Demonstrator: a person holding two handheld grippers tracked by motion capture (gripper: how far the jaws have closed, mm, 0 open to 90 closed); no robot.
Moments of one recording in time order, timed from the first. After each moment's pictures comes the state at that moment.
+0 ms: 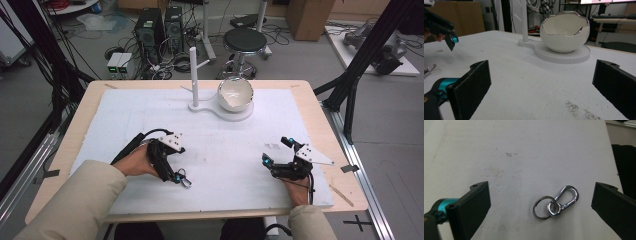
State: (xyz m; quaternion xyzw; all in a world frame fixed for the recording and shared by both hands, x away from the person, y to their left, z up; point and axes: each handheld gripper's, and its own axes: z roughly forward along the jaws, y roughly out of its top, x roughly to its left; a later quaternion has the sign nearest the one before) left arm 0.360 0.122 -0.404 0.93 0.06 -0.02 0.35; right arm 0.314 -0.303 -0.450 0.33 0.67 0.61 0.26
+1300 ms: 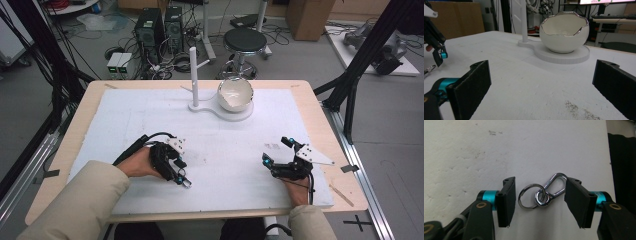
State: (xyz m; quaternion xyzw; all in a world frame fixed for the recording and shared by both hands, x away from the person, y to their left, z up) left arm 0.358 0.117 -0.412 0.95 0.08 -0.07 0.30; right arm 0.315 -0.304 -0.450 0.33 0.67 0.61 0.27
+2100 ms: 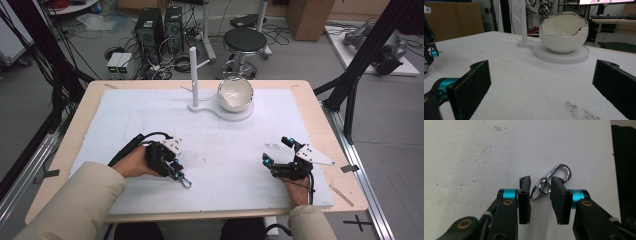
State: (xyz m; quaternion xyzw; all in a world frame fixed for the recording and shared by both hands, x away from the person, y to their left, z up) left arm 0.351 0.127 -0.403 0.96 0.07 -0.04 0.28; right arm 0.314 -0.304 -0.450 0.33 0.67 0.61 0.27
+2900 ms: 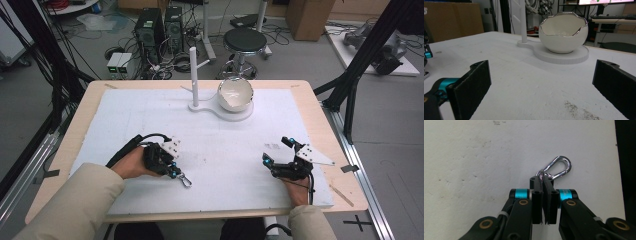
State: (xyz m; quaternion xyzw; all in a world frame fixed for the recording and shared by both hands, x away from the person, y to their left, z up) left arm 0.348 0.130 -0.403 0.96 0.05 -0.03 0.27; right arm 0.314 -0.304 -0.450 0.33 0.67 0.61 0.27
